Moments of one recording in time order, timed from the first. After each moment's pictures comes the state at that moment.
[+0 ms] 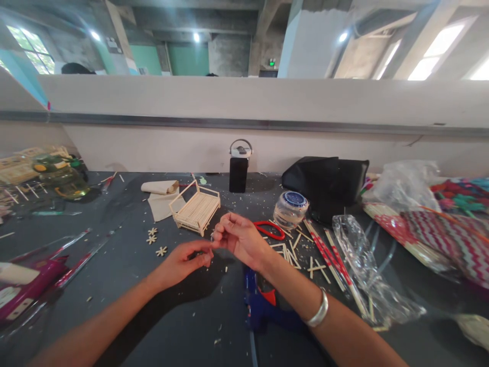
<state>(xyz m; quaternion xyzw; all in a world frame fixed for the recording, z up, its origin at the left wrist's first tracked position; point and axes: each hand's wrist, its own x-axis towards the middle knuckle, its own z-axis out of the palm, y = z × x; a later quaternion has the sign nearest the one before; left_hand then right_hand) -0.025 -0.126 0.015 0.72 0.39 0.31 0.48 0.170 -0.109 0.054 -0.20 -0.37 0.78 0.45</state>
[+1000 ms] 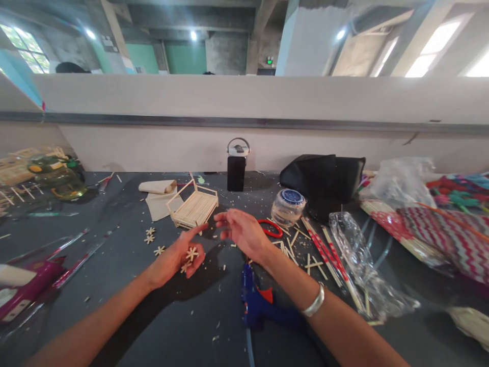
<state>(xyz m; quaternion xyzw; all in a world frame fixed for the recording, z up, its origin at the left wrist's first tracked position) -0.032 -0.127 0.017 0.53 0.31 0.35 0.71 0.179 -0.097 0.048 -0.27 -0.44 0.70 0.49</state>
